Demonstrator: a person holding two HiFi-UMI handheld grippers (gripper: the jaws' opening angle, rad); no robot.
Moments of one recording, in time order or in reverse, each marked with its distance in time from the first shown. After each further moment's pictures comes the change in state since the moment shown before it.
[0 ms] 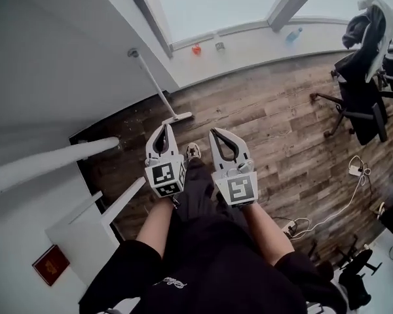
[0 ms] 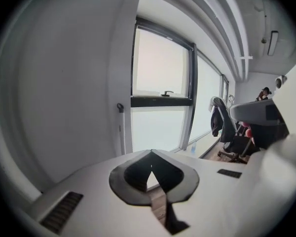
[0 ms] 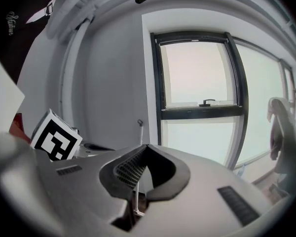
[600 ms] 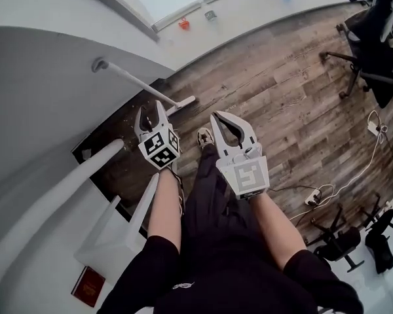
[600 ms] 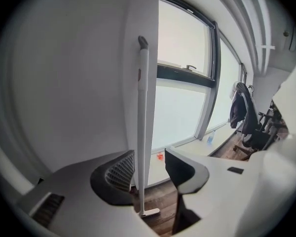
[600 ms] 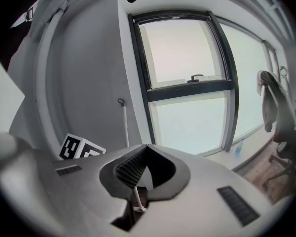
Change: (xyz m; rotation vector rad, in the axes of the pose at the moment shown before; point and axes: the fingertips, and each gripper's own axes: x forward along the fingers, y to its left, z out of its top) left arm 0.171 0.089 -0.107 -0.089 0.136 0.093; right arm 0.100 -0.027 -0.090 0.164 0.117 -0.119
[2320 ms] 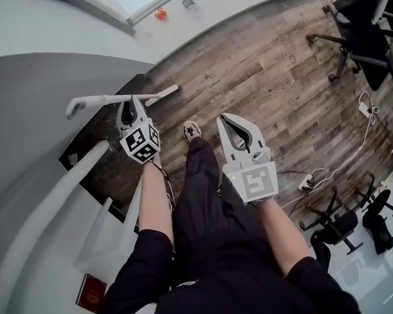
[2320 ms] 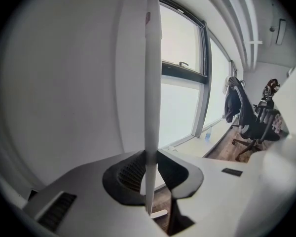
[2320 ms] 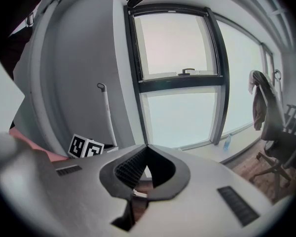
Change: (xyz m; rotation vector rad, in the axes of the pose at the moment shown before) left arm 0.049 0.002 -0.035 0.087 -0.062 -0.054; right arm -0.029 -0.041 -0.041 -0.012 0.092 -0.077
